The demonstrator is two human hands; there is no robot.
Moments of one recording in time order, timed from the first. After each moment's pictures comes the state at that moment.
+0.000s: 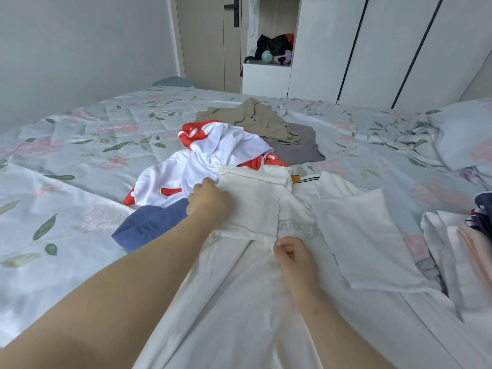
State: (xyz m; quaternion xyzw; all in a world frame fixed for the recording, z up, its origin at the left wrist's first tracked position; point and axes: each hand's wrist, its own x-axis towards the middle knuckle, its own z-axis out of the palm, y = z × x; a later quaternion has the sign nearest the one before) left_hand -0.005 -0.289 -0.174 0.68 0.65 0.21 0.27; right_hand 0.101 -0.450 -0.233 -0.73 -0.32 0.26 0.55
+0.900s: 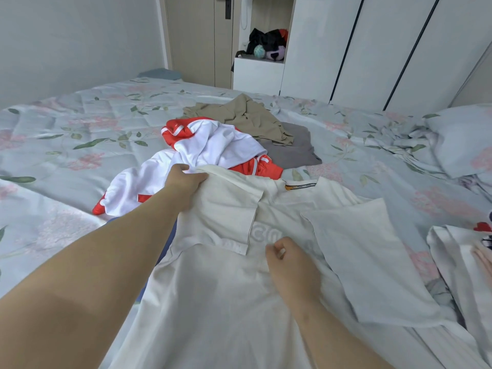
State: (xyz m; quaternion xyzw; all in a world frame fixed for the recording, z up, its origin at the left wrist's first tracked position) left_hand -0.002 -0.203 -0.177 0.53 0.58 0.37 0.50; right_hand 0.123 -0.410 -0.232 -0.85 -0.38 0.12 0.35
